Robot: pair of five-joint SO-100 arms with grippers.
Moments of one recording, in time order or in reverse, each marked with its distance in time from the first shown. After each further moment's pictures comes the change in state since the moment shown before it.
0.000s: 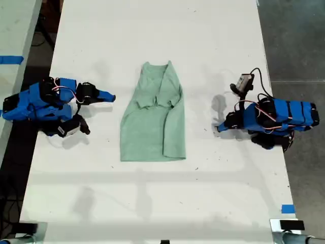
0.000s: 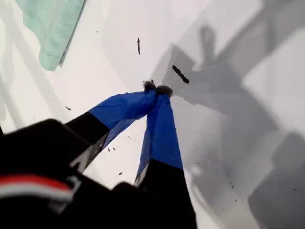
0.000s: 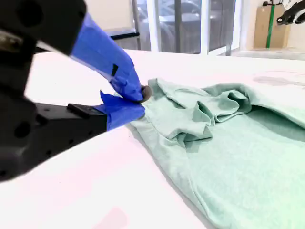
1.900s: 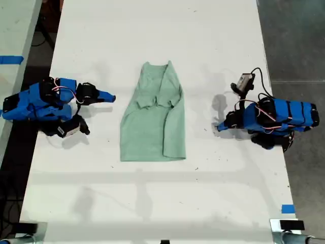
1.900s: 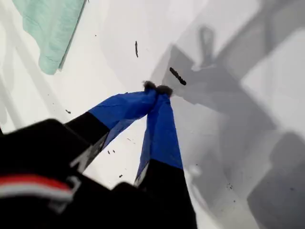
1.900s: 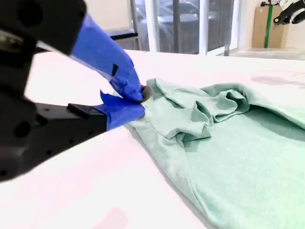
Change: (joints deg) arm 0 0.4 0.0 0.0 0.0 0.0; arm 1 1.1 0.0 0.1 0.0 0.0
